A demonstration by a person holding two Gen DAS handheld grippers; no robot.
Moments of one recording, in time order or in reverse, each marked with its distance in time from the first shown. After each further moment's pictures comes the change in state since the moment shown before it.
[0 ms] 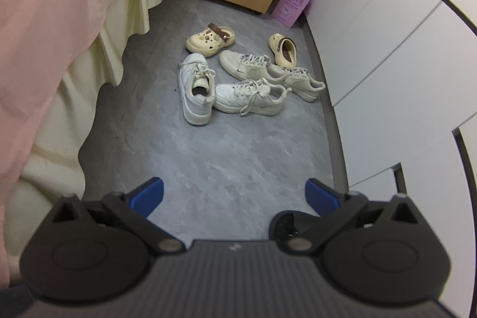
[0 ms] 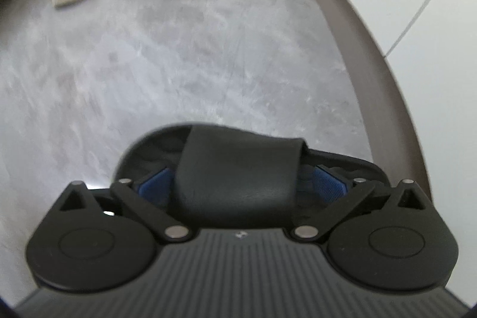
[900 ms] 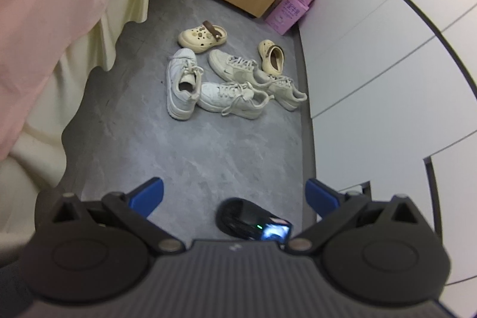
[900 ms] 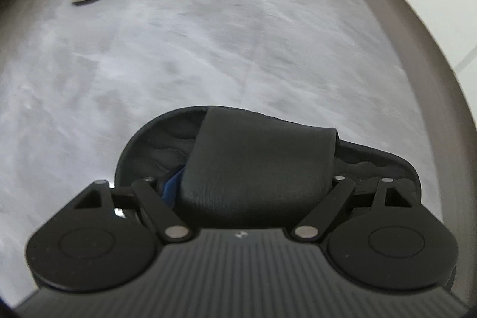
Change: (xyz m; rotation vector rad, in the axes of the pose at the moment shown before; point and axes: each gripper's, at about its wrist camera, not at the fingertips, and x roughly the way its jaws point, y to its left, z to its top) left arm -0.013 0.022 0.005 -0.141 0.015 -0.106; right arm 0.049 0.071 0.018 -0.015 0.093 0.029
